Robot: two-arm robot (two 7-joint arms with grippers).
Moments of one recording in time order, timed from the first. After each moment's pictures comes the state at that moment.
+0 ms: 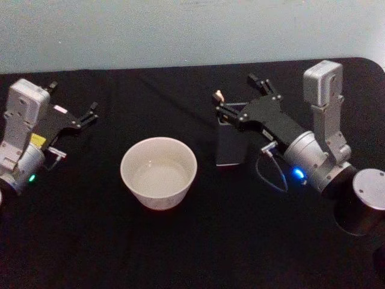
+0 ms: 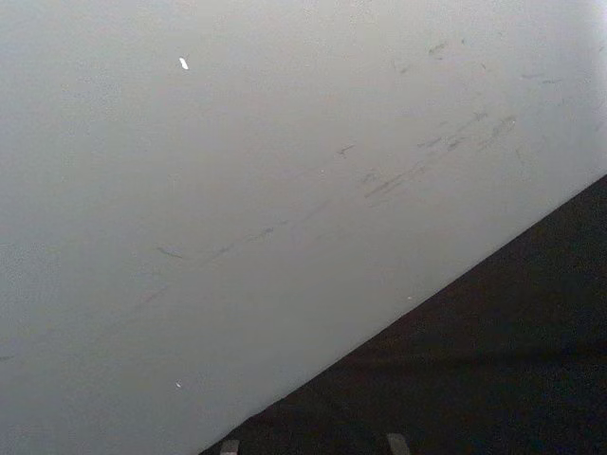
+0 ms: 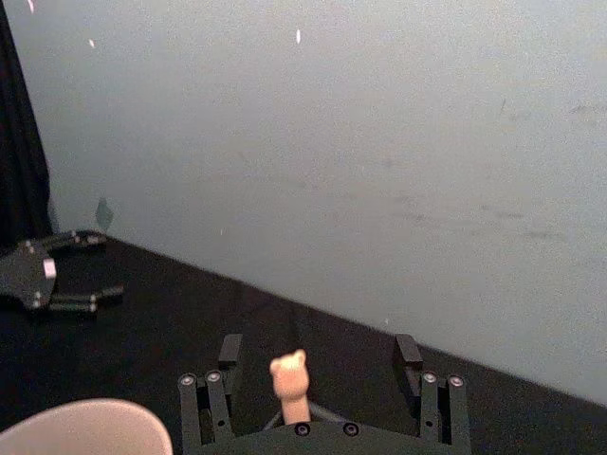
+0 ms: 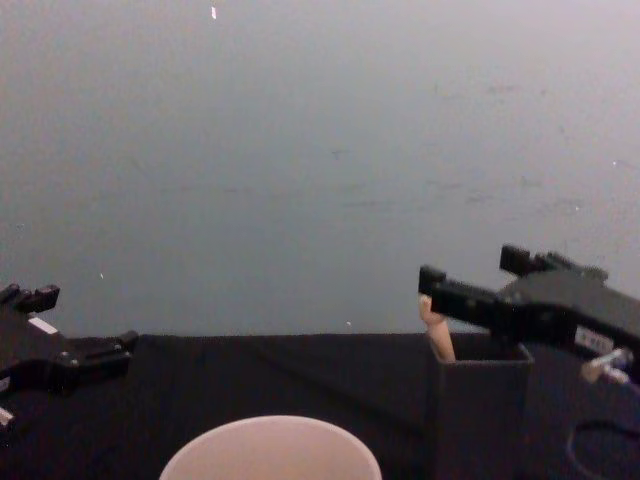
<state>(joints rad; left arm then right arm) -0.20 0.60 0.45 -1.41 -0.25 -0.12 0.03 0.10 0.27 -0.30 -1.58 0.25 -0.04 0.30</state>
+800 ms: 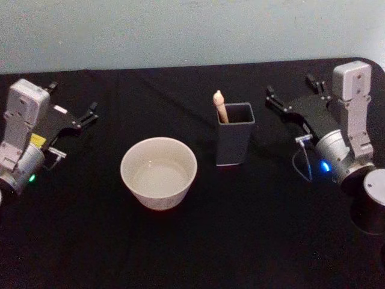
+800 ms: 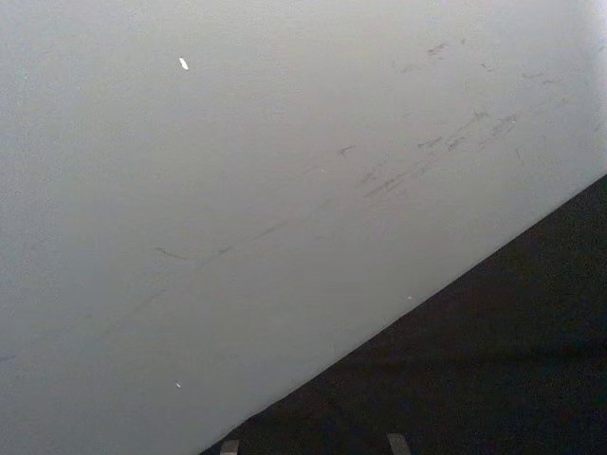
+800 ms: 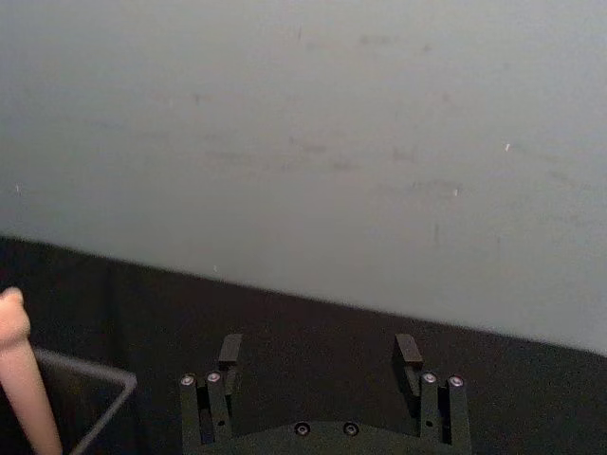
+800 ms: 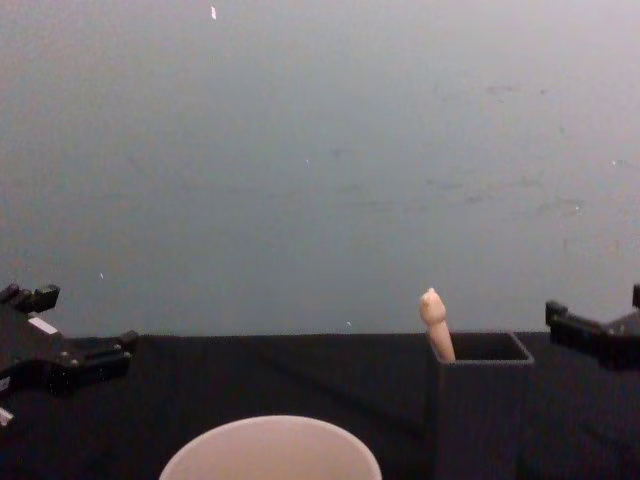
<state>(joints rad) -0.20 0.60 0.45 -1.41 -0.25 -0.12 0.03 0.11 0.22 -0.17 -1.47 0.12 -0.02 0.10</state>
